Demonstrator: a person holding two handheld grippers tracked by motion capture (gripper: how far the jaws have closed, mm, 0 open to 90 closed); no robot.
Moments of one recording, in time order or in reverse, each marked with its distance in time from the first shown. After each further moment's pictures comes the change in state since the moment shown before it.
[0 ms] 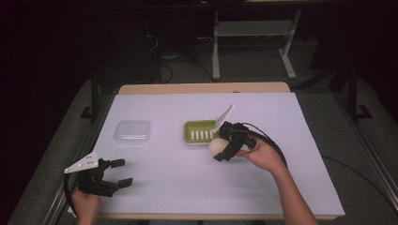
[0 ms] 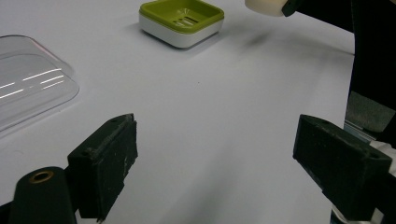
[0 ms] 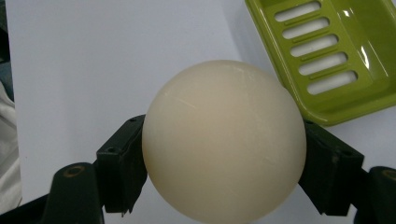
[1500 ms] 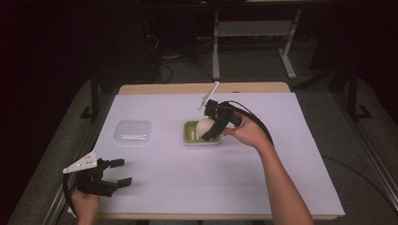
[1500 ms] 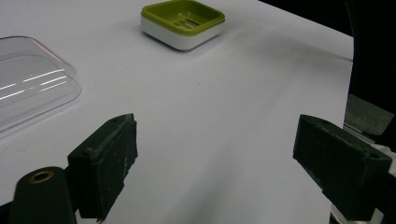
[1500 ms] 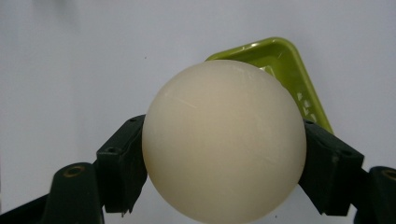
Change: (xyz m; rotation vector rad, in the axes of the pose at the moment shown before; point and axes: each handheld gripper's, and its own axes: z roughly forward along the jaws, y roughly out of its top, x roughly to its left) left arm 0.001 0.000 -0.002 -0.015 0.000 -0.010; right arm -0.034 0.062 -0.011 -0.014 -0.010 -0.036
